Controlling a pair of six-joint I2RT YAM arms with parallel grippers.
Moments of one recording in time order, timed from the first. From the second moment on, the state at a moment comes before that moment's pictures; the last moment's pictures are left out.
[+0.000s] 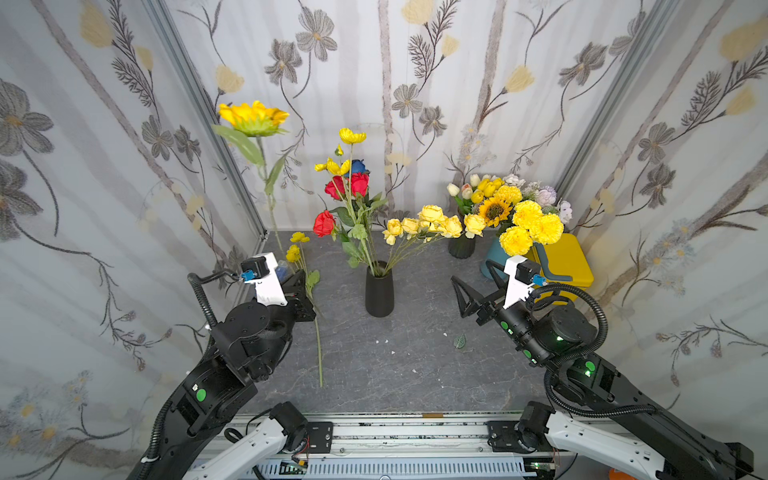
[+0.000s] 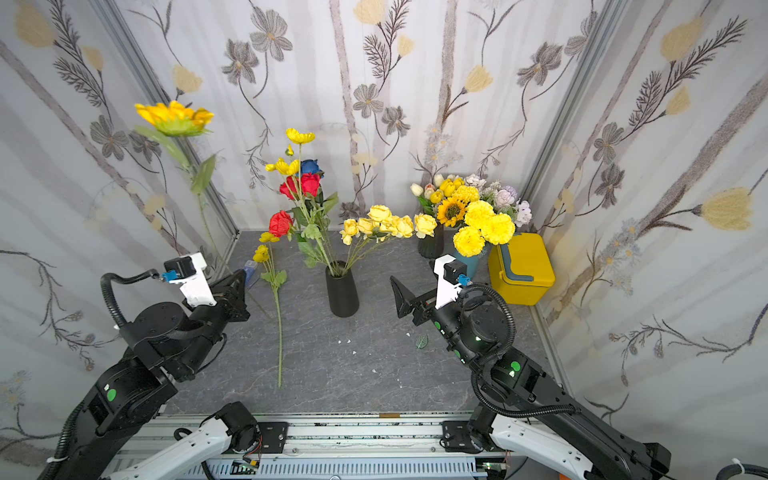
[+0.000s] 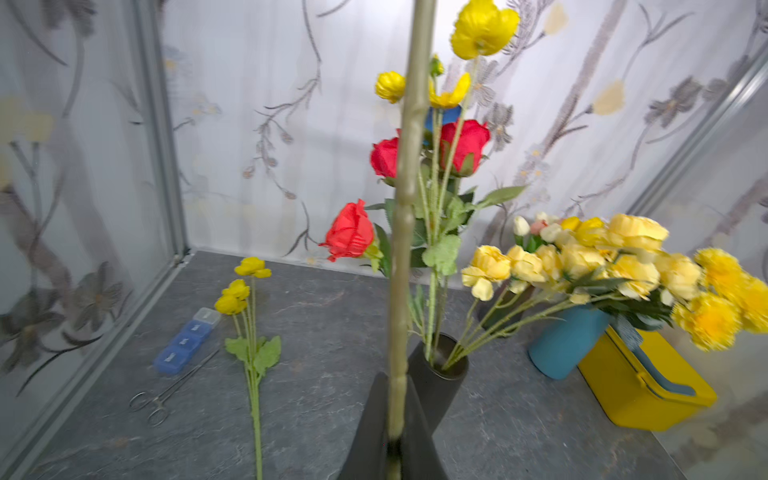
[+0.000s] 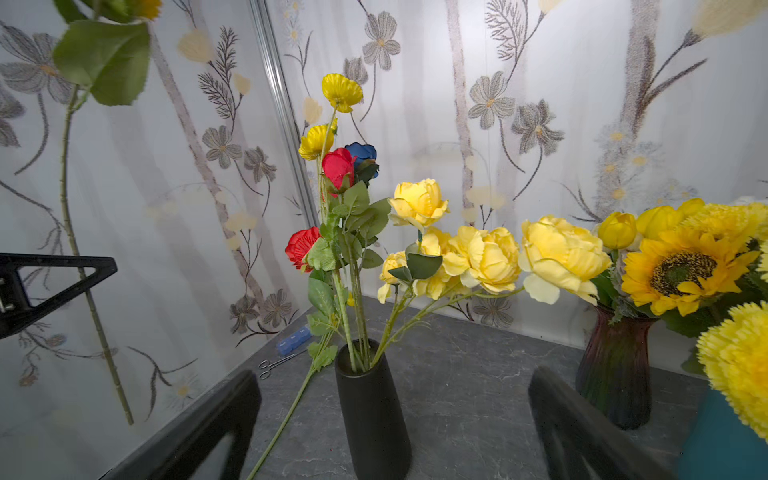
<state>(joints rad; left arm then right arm) -0.71 0.65 1.14 -0.63 -0.58 -0.40 0.93 0.73 0.88 -0.01 0.35 0.13</state>
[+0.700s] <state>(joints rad) -0.23 1.03 0.78 -0.57 -0.10 -0.58 0.93 0.70 0.84 0.01 0.37 0.14</state>
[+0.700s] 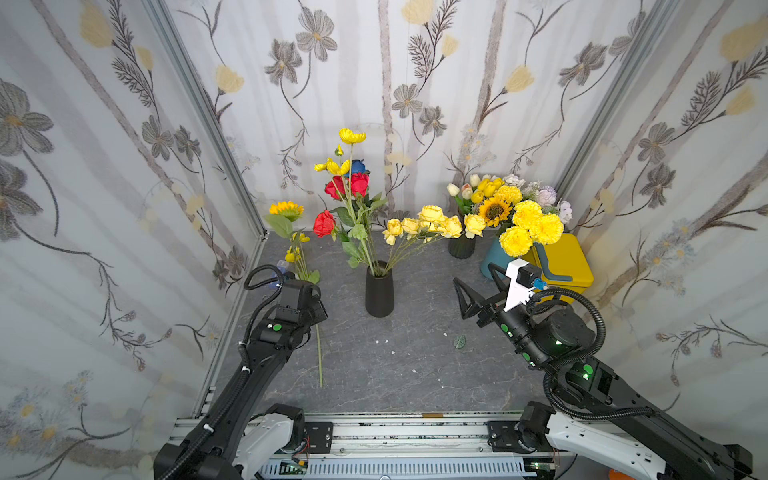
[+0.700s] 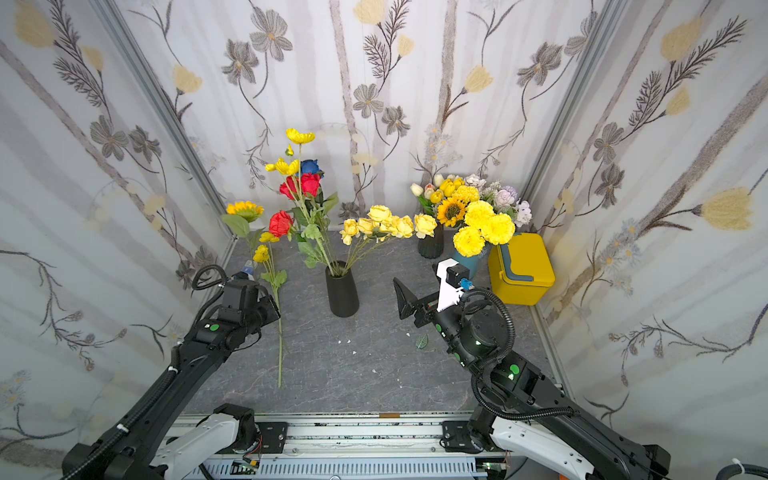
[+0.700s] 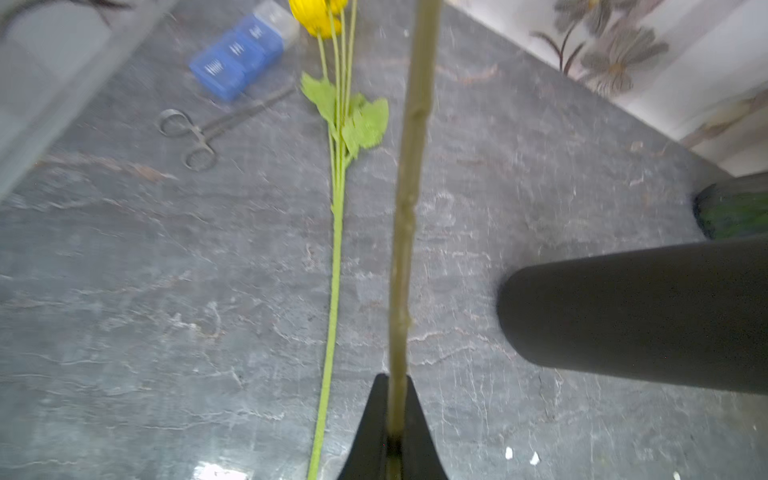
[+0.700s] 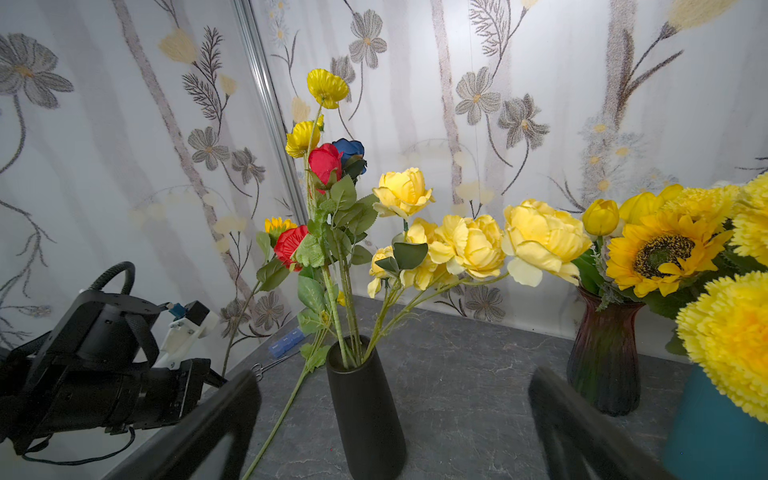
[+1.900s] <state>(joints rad) -0.16 1.49 0.83 -0.59 -0.01 -0.44 0.92 0.74 0.82 0.03 0.36 0.16</state>
